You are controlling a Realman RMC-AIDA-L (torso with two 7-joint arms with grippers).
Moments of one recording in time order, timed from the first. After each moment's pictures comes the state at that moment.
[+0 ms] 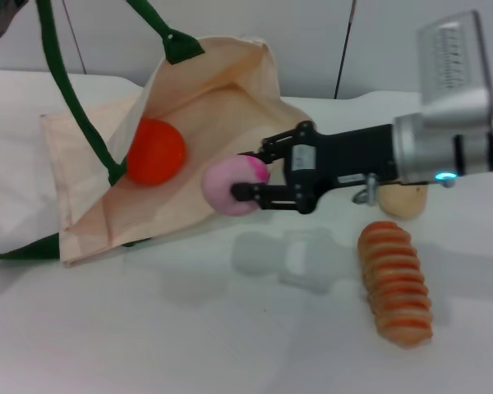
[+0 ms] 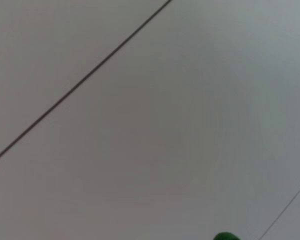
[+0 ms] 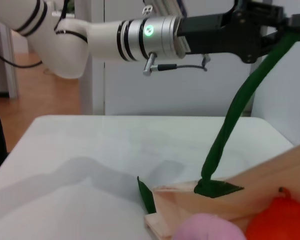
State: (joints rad) left arm -0.60 -1.88 0.35 0.30 -1.64 -1.43 1.41; right arm 1.04 2.04 -0.67 -0.24 -2.15 -1.37 1.09
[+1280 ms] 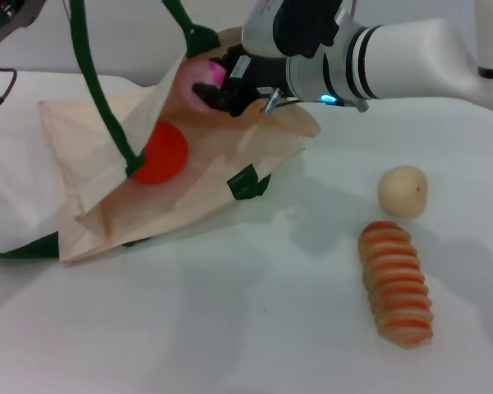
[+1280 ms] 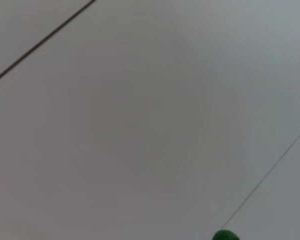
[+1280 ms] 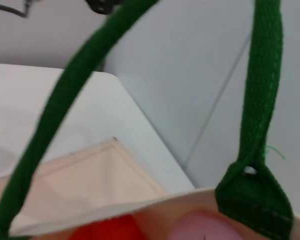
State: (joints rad) left arm -0.64 -1.89 0.35 0.29 -1.63 -1.48 1.41; right arm 1.38 2.05 -0.48 0.11 -2.15 -0.56 1.00
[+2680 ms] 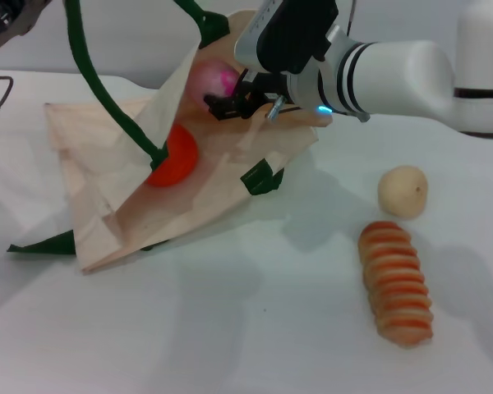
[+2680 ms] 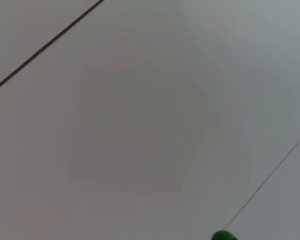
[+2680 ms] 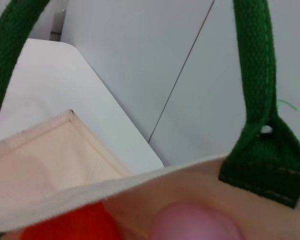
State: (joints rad) left arm -0.63 -1.88 0.35 0.28 -1.63 -1.48 1.40; right arm 1.38 2.04 -0.27 0.24 -2.15 -0.34 0.78
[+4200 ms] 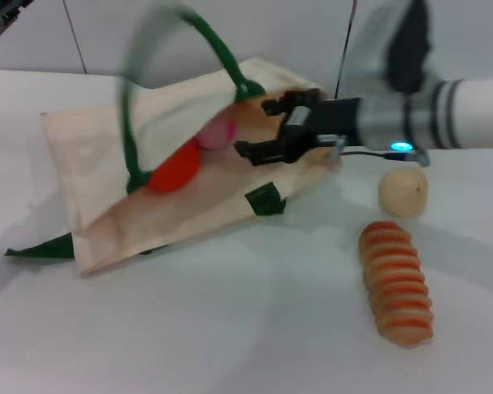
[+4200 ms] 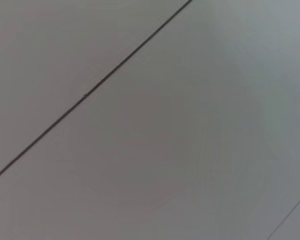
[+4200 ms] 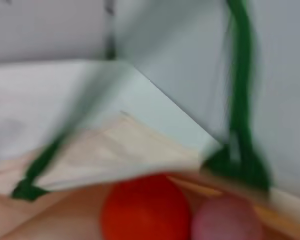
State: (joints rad) left arm -0.57 -1.86 0.34 0.28 -1.64 -1.44 1.41; right arm 1.21 1.91 -0.43 0.25 -2.15 -0.80 0.98
